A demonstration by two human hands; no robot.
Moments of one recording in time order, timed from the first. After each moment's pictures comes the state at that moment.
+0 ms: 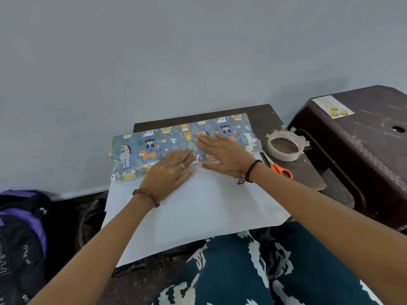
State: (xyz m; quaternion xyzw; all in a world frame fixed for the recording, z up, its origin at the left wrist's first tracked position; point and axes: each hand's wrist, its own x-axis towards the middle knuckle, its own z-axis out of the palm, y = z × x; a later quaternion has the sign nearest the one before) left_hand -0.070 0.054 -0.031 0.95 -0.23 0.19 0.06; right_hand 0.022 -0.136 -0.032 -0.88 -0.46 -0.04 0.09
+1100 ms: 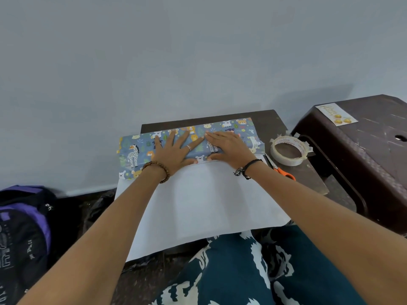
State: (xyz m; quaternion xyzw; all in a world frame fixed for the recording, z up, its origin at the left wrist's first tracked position) left_hand -0.019 0.066 -0.023 0.99 -0.05 -0.06 -0.09; right_hand 0.047 -0.125 -0.032 -0.92 -0.39 -0.01 0.11
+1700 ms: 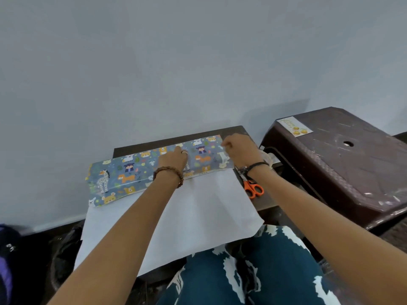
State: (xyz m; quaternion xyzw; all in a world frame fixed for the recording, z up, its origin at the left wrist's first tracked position) left_hand 0.004 -0.020 0.022 0.99 -0.01 -0.07 -0.10; right_hand 0.047 -0.200 0.024 -0.96 -0.14 -0.05 0.23
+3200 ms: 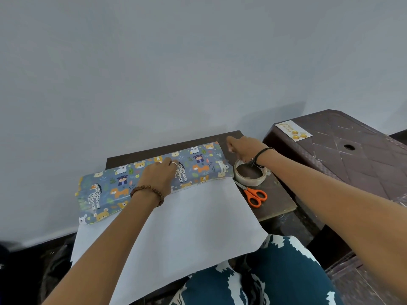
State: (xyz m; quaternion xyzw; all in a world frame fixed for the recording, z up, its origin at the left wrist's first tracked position) left_hand 0.000 0.012 0.007 0.99 -0.07 0.01 -0.12; right_hand 0.103 -0.227 0.018 -0.97 -0.19 0.08 0.10
